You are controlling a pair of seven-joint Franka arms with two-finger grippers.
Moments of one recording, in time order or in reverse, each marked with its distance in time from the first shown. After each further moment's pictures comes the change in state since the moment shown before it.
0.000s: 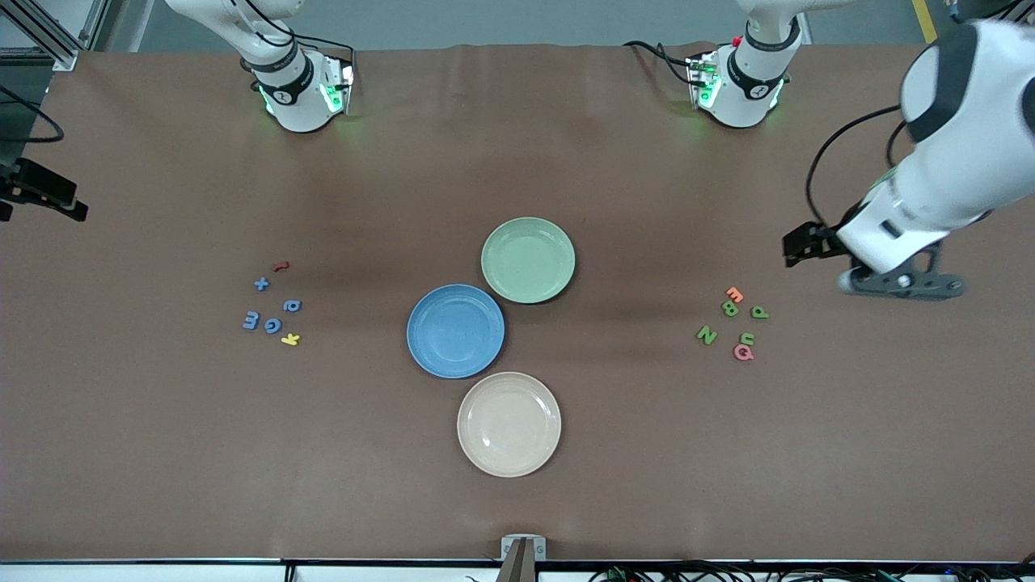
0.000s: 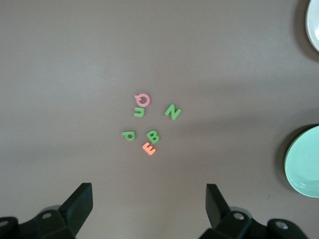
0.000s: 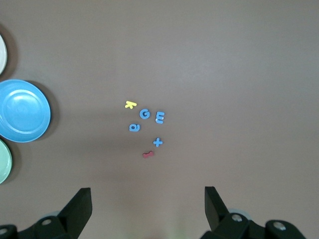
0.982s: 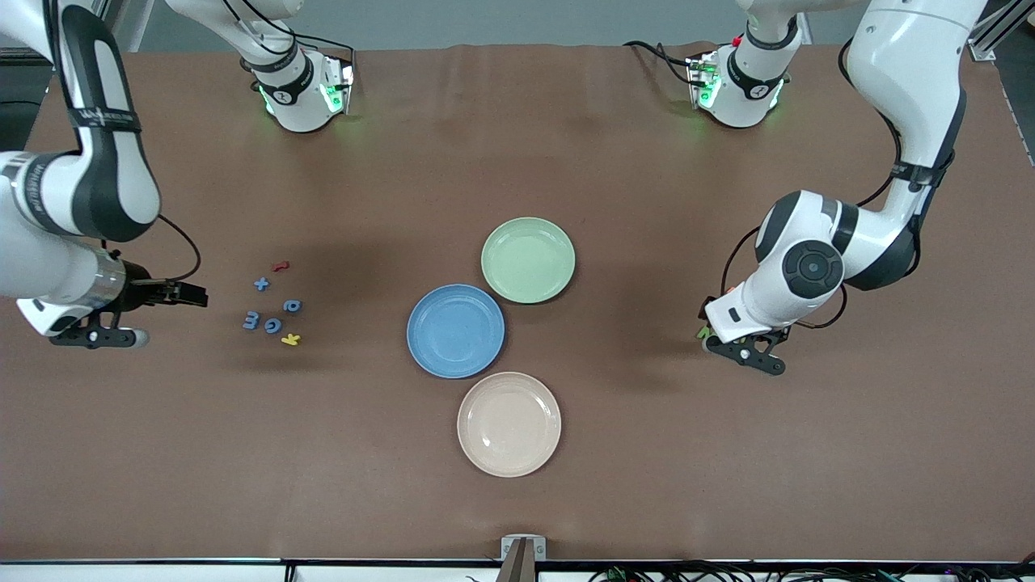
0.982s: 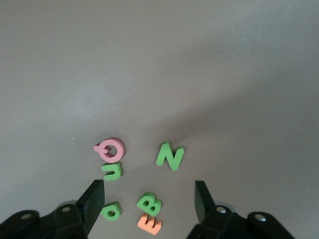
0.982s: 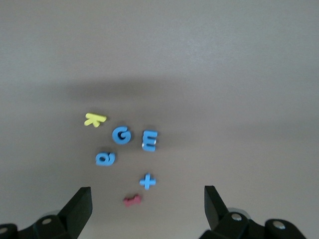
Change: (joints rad) left arm -0.056 0.348 -0.017 -0.136 0.261 0.416 0.069; right arm -0.016 0.157 -0.014 -0.526 -0.001 0.630 -0.001
